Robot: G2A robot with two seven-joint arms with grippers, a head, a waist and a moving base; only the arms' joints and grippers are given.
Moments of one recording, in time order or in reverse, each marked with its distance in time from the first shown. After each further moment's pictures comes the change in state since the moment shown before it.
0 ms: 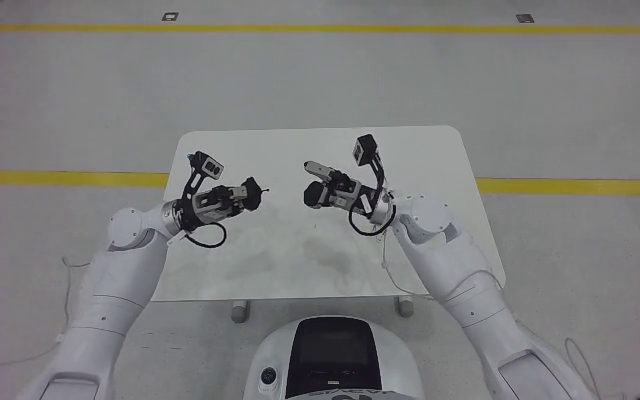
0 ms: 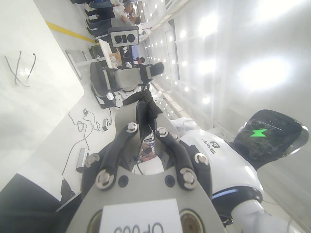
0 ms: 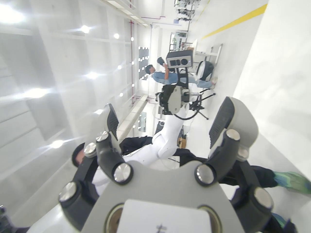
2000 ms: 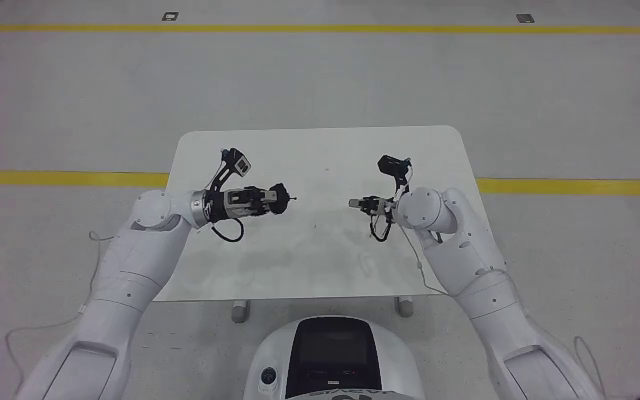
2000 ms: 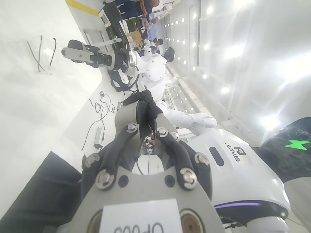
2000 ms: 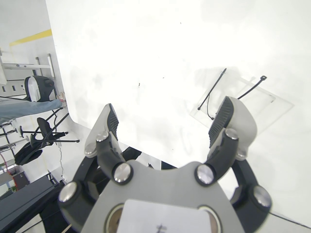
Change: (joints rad) left arm -0.176 -0.059 0.184 0.128 0.165 0.000 -0.016; right arm 0.022 -0.006 0.077 0.047 -1.047 0.407 0.222
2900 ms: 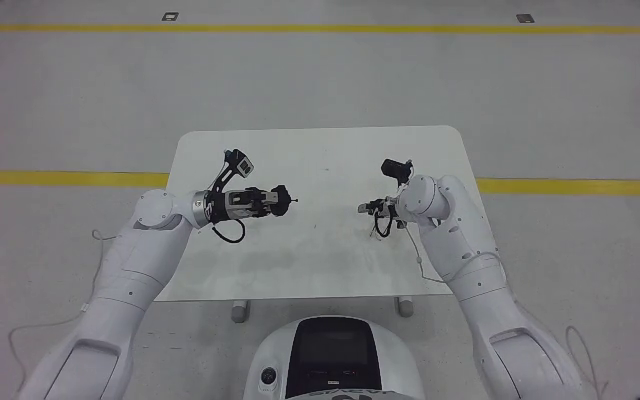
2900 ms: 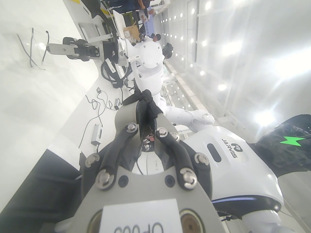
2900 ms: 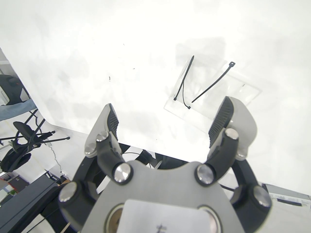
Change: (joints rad) left arm -0.004 -0.004 0.003 0.006 -0.010 0.000 -0.016; right arm 0.082 -0.072 0.071 0.155 -0.193 0.000 0.193
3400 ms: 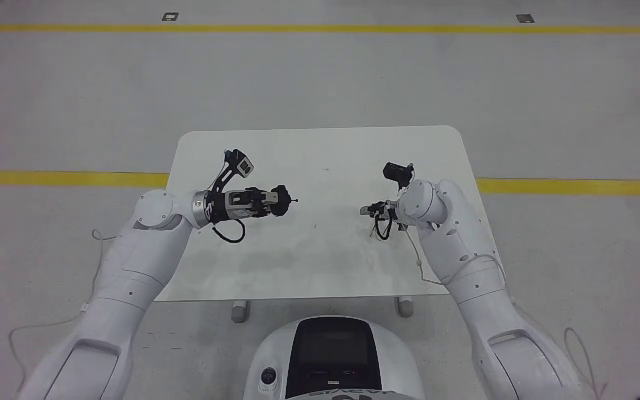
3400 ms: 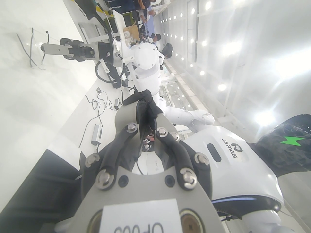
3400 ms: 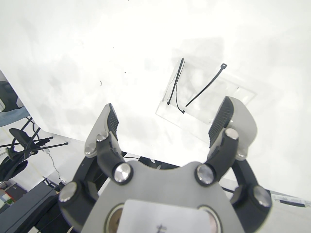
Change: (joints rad) left arm 0.000 0.000 0.000 0.000 0.000 0.000 0.000; right arm -0.012 -0.006 0.005 0.032 -0.016 0.000 -0.046
